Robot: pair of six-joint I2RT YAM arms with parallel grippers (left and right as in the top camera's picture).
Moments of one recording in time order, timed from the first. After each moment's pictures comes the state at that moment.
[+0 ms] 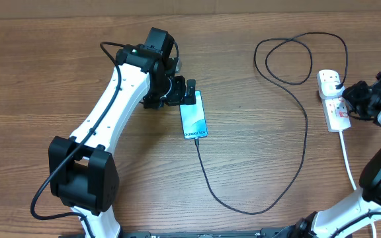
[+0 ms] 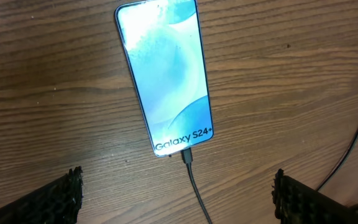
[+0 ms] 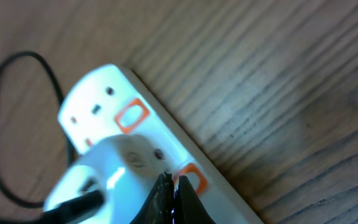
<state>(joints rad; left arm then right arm) -0.35 1.92 1.68 -1.14 0.29 -0.33 -0.55 1.93 1.21 -0.32 -0.30 0.36</state>
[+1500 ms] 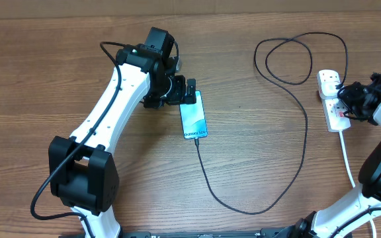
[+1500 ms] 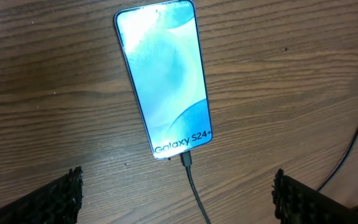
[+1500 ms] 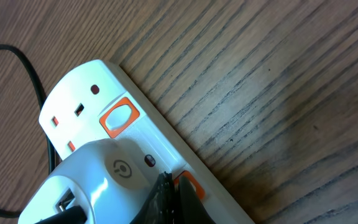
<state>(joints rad) -0.35 1.92 1.68 -1.13 0.29 -0.33 -0.53 1.96 1.21 -0.31 -0.26 0.36</state>
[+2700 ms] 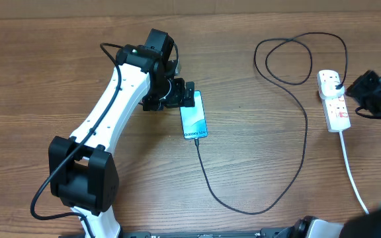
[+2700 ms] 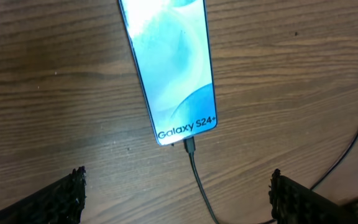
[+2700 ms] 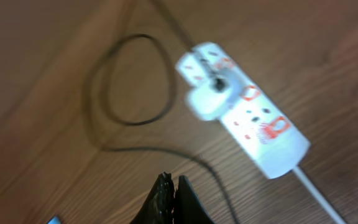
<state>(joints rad) -0.35 1.91 1.68 -1.18 0.30 -0.33 -0.43 1.44 1.34 -0.84 -0.25 0.36</state>
